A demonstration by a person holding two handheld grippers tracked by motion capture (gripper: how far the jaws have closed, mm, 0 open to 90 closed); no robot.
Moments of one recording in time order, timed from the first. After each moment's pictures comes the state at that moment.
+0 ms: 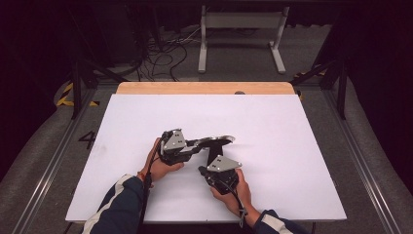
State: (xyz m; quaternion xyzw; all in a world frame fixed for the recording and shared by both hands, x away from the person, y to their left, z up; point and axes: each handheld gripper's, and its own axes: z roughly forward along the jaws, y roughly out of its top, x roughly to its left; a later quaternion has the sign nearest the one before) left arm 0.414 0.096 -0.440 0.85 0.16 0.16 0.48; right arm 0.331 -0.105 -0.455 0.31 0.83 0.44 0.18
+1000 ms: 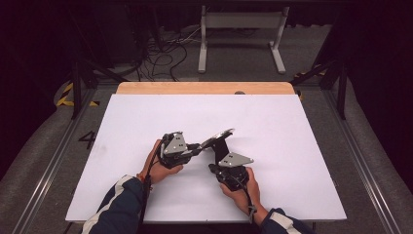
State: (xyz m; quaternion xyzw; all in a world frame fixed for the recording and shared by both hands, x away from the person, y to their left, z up) left arm 0.402 0.094 -0.432 0.86 0.14 0.16 0.47; right arm 0.338 -0.134 -0.453 0.34 0.82 0.43 0.17
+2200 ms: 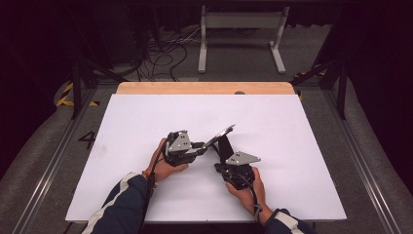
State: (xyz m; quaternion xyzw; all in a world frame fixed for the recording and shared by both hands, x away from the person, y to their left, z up) left arm 0.413 0.082 -0.440 0.85 0.13 0.15 0.48; right arm 0.341 -0.150 -0.455 0.37 0.81 0.43 0.16
